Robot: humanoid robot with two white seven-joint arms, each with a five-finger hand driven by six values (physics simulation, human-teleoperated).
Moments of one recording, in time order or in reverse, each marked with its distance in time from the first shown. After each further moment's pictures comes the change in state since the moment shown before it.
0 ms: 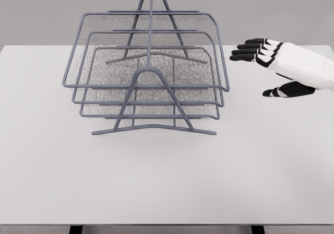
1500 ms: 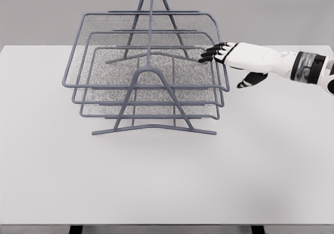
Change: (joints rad) left arm 0.000 0.000 0.001 -0.001 0.000 0.000 0.000; right arm -0.348 0.276 0.287 0.378 0.253 0.012 0.155
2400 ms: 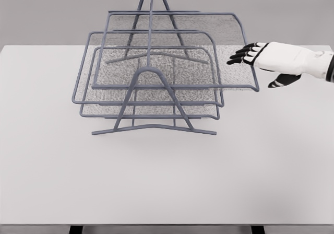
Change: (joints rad) left arm 0.000 0.000 -0.001 0.001 0.000 0.000 0.000; right arm 0.017 -0.187 -0.012 -0.076 0.004 -0.013 -0.001
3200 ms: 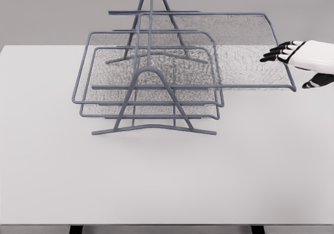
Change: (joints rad) left arm 0.000 0.000 0.000 0.000 0.000 0.000 0.000; right arm 0.060 -0.158 -0.064 -0.012 -0.054 0.000 -0.005
